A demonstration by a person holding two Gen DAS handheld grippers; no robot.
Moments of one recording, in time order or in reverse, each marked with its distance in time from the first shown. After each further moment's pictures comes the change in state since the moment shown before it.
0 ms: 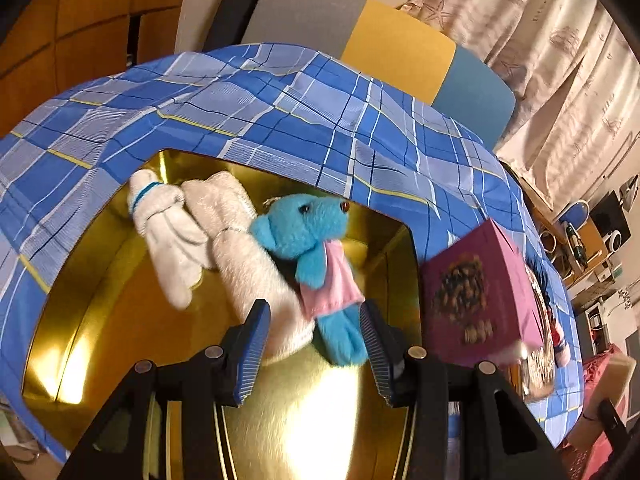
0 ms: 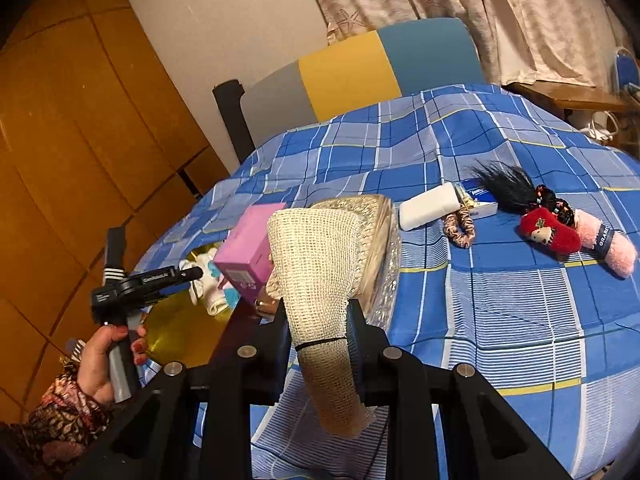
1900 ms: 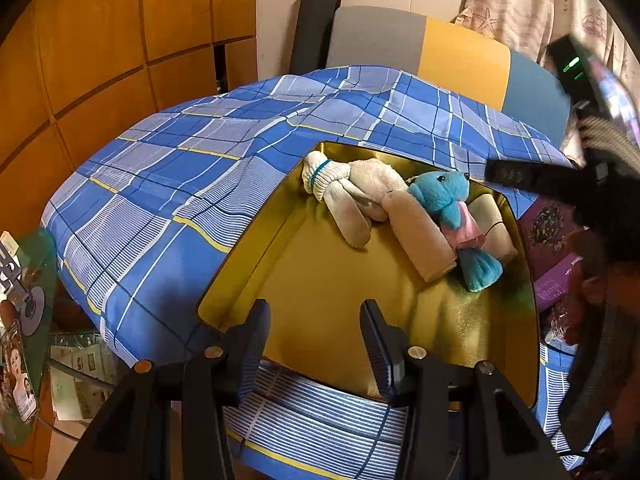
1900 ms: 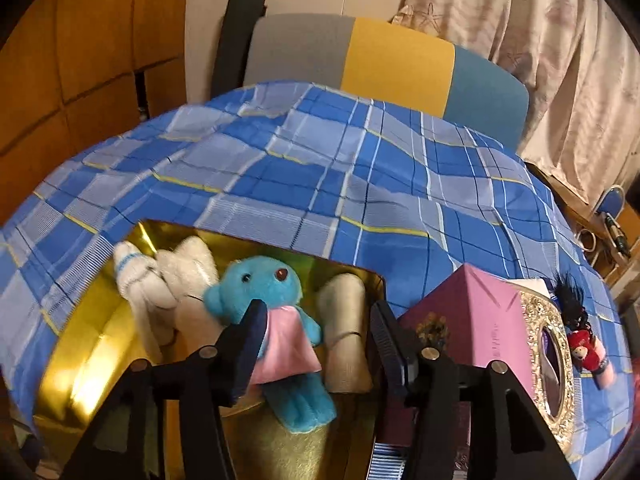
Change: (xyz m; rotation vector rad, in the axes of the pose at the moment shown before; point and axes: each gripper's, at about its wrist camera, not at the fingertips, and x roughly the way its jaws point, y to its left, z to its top) left arm -0.076 0.067 -0.067 0.016 -0.092 0.330; right arm 0.231 0.218 0.055 -0.303 0.086 -0.373
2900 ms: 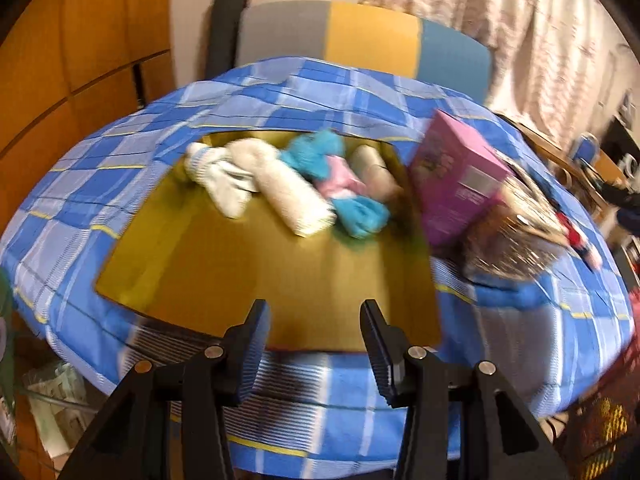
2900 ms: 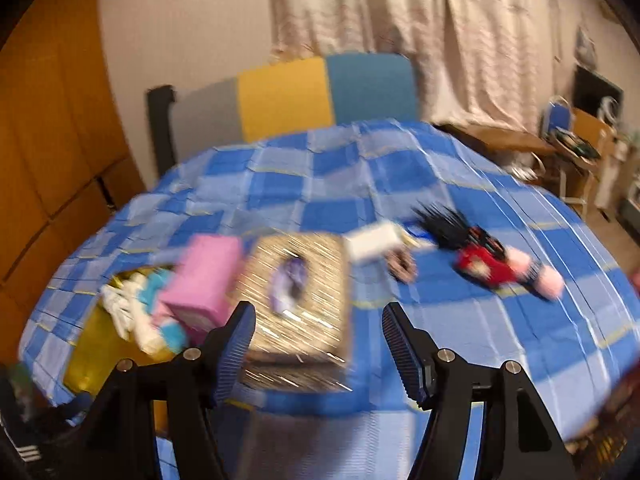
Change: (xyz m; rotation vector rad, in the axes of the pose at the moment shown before) left arm -0.022 -0.081 -0.046 0.207 0.012 -0.207; right arm -0.135 -0.235 -0.120 0.347 -0.061 -0.052
